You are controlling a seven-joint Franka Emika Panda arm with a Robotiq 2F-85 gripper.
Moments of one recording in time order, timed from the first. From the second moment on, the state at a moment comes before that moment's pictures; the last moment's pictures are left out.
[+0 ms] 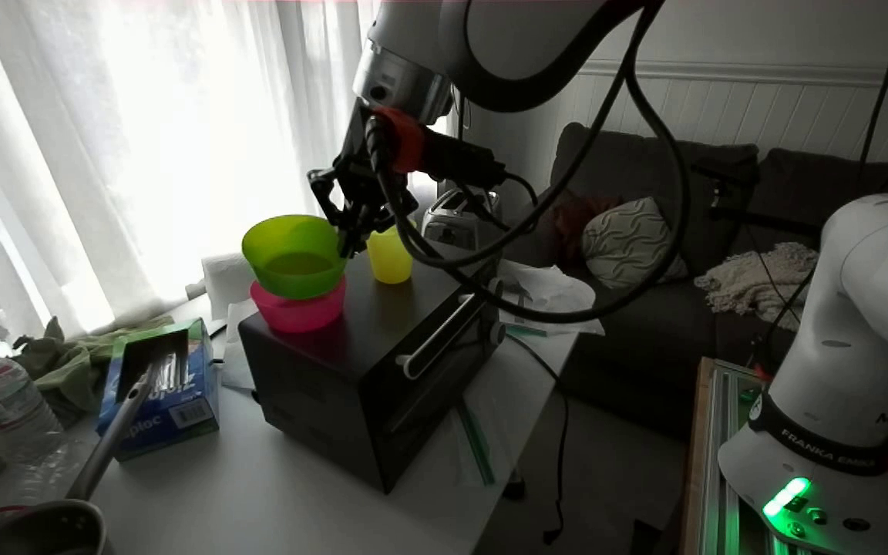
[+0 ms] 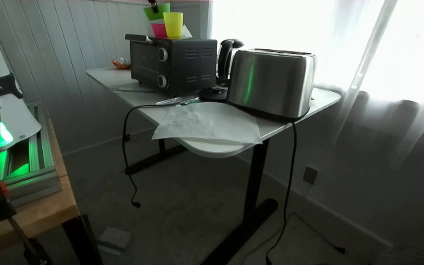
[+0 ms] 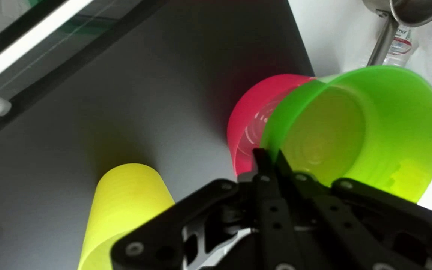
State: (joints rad) arm 0.11 -0.16 0.28 -2.27 0.09 2.53 0.90
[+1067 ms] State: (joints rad) arm 0.11 -0.04 0.24 -2.21 -0.02 2.53 0.89
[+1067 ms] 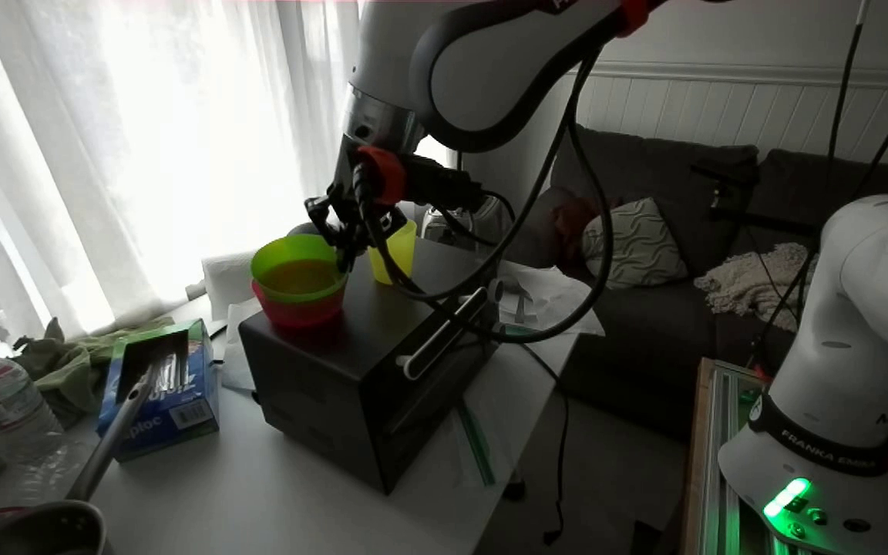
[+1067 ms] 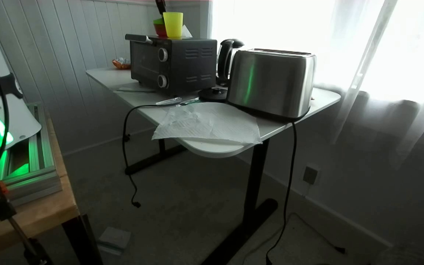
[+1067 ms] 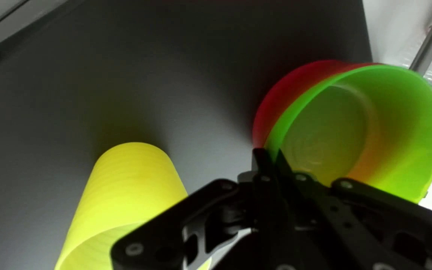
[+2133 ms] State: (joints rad) arm 0.12 -0.05 0.23 -2.16 -0.01 2.40 0.85
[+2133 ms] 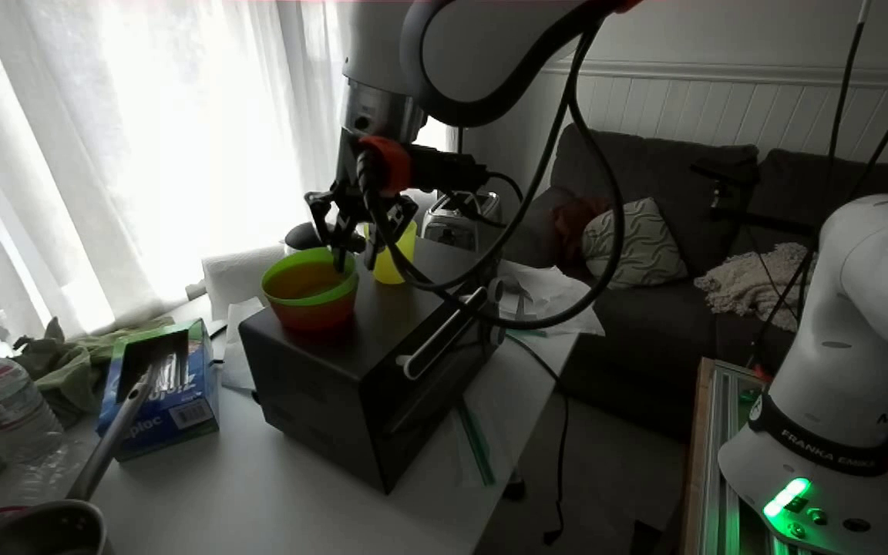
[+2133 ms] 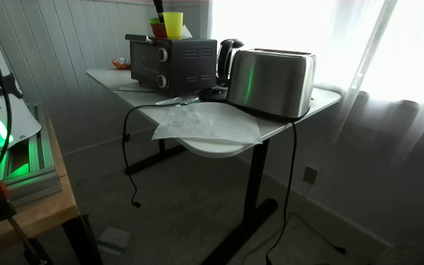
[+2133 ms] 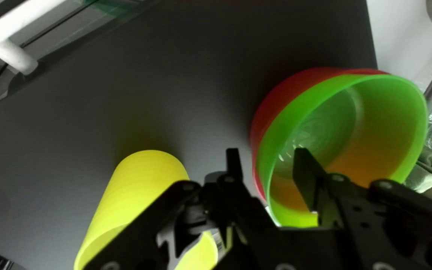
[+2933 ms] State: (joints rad) arm 0.11 -0.15 0.18 -2.16 0.01 2.38 0.85
